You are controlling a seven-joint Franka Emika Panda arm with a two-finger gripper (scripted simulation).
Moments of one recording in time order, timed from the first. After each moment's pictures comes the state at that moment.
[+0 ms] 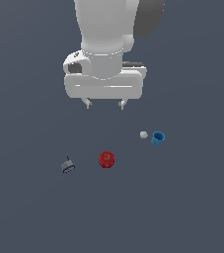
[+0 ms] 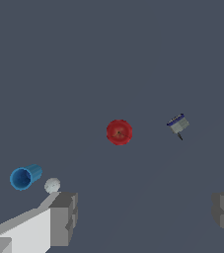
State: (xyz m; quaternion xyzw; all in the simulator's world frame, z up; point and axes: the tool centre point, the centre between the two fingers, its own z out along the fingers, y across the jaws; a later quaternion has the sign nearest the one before) arm 0.009 -0.019 0.337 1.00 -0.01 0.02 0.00
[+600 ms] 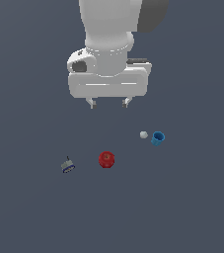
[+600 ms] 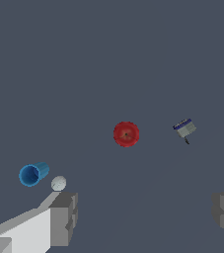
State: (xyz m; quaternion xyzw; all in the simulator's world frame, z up) arm 0.010 -0.007 0.344 1.00 0.01 0.03 -0.01
